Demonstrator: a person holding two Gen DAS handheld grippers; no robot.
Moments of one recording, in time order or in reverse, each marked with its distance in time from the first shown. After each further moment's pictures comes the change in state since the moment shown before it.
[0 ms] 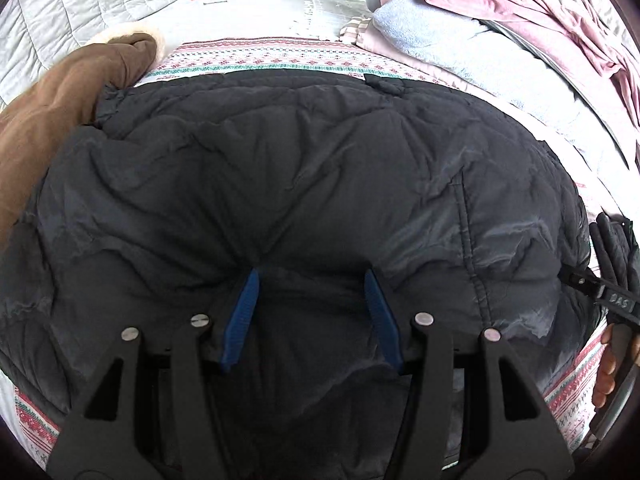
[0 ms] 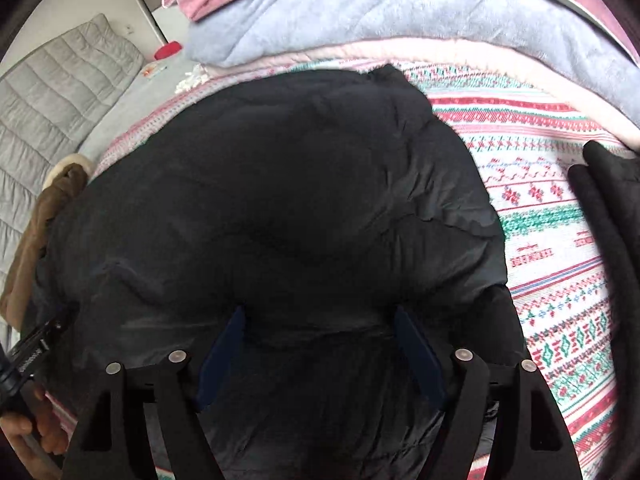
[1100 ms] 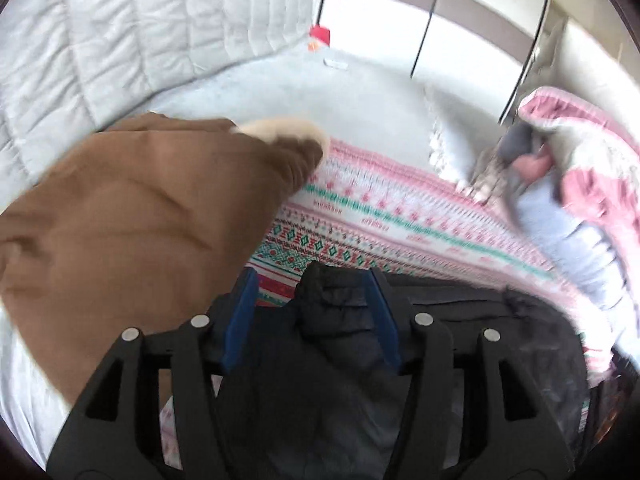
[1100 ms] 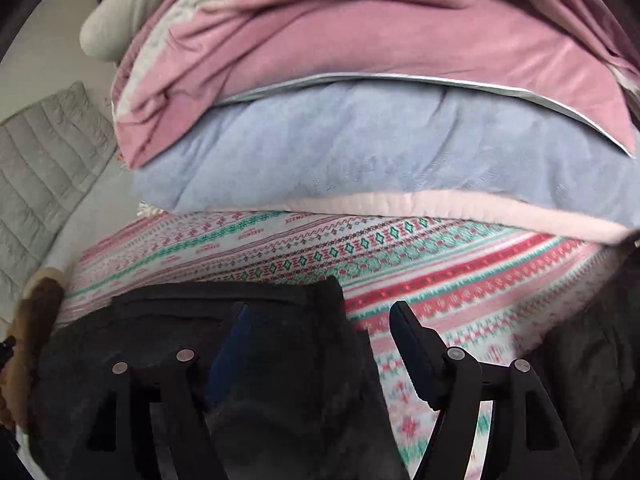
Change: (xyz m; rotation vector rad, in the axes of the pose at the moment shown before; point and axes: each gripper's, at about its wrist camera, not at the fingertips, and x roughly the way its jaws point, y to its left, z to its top) left arm -0.061 0.184 0.113 -0.328 -0.222 0.119; right arm -0.031 -0.053 0.117 0.095 -0.283 -0.045
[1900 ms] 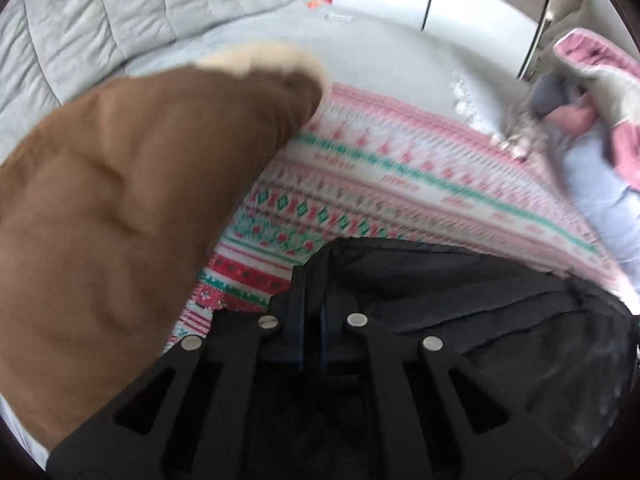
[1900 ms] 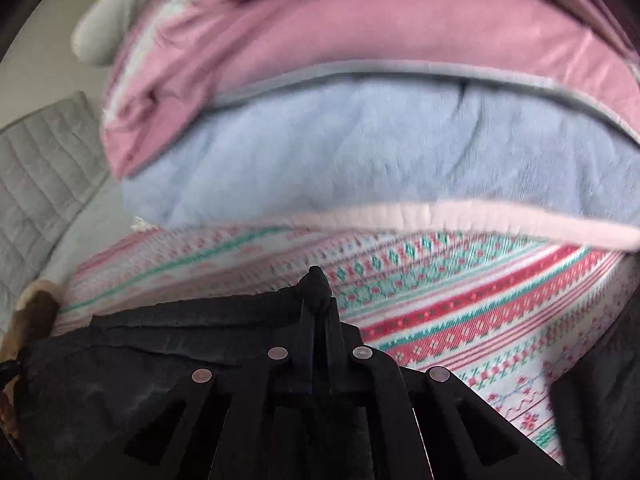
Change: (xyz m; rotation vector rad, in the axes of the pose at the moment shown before) left arm 0.114 -0.019 -0.011 0.088 0.150 0.108; right arm 0.078 0.007 0.008 -0.008 -0.024 -0.018
